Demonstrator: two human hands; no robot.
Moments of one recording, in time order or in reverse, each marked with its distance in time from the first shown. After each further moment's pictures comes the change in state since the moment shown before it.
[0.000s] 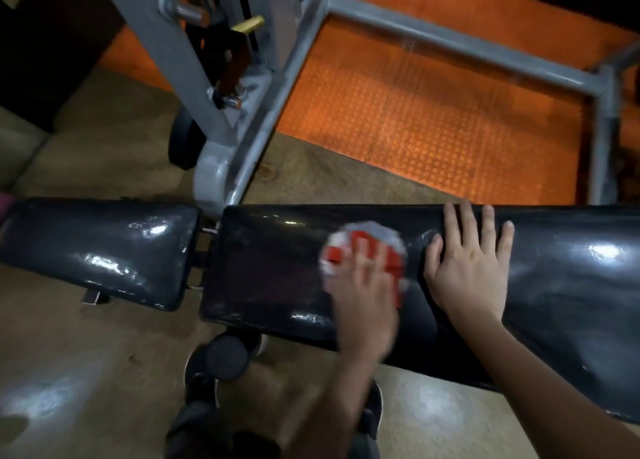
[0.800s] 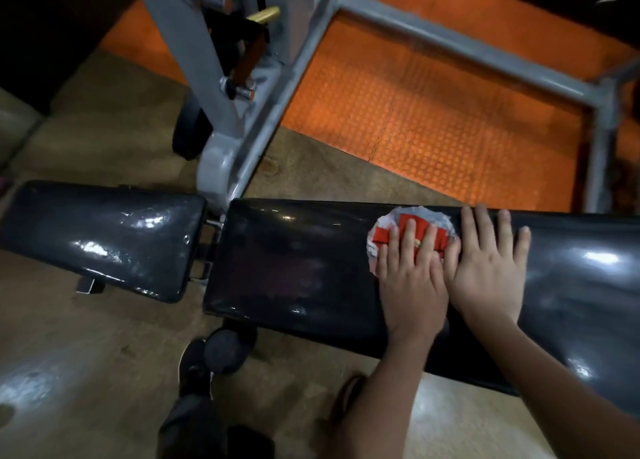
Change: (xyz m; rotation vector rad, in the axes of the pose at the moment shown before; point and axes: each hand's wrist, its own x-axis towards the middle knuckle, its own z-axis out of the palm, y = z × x) left_hand 0.019 0.056 0.017 -0.004 -0.010 0.048; right_hand -0.001 0.005 0.000 -0.007 -0.009 -0.023
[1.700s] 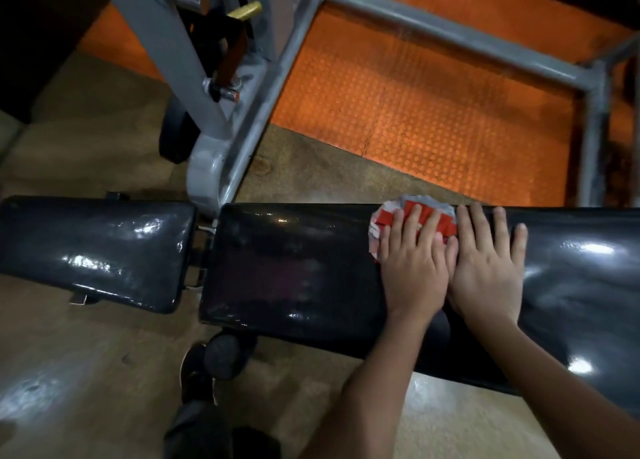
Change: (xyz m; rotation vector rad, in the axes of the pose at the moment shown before) left_hand 0.036 0.000 -0.001 -0.052 0.019 0.102; right_hand 0.000 0.000 -0.002 -0.026 -0.022 -0.003
